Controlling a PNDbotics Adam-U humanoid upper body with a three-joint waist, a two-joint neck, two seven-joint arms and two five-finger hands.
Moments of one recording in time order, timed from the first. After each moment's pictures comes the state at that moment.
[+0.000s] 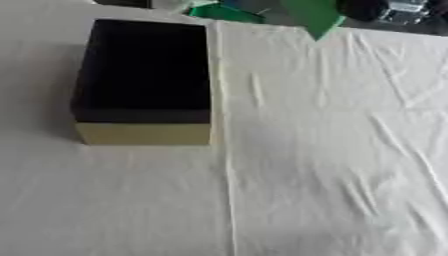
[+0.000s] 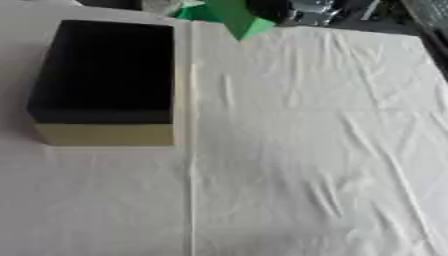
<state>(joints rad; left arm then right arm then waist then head) -0.19 0.37 0.23 -1.98 0.05 -0.22 0.31 -0.58 -1.11 -0.07 -2.00 -0.09 -0.25 0.55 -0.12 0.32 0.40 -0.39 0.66</state>
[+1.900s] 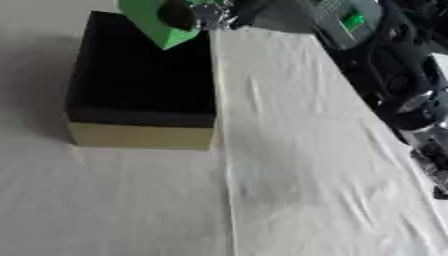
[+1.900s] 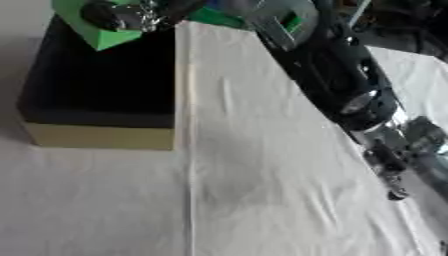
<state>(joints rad) -0.30 0.34 0.19 -1.98 0.11 -0.23 0.24 -0.87 -0.89 0.19 -1.78 0.18 -0.23 0.56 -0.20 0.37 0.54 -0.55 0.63</state>
